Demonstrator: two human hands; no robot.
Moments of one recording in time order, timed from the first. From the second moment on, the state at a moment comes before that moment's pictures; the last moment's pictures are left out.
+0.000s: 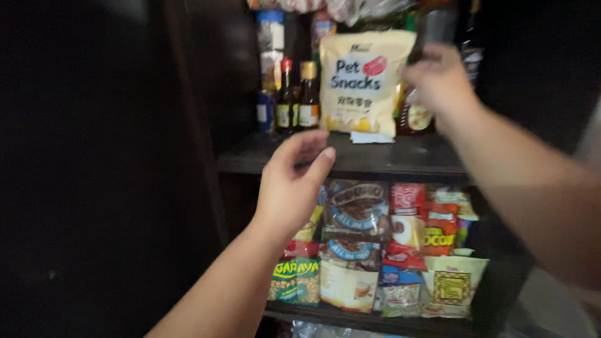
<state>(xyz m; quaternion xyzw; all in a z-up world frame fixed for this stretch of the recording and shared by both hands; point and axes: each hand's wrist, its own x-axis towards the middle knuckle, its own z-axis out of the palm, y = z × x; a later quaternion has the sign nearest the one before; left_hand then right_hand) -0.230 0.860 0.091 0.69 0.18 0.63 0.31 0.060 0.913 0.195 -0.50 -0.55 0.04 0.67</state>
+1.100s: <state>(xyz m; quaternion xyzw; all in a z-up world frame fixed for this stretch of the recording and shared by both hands) -0.194 0.920 0.156 0.60 0.18 0.52 0.58 0.062 0.902 0.246 -0.48 -0.63 0.28 0.54</state>
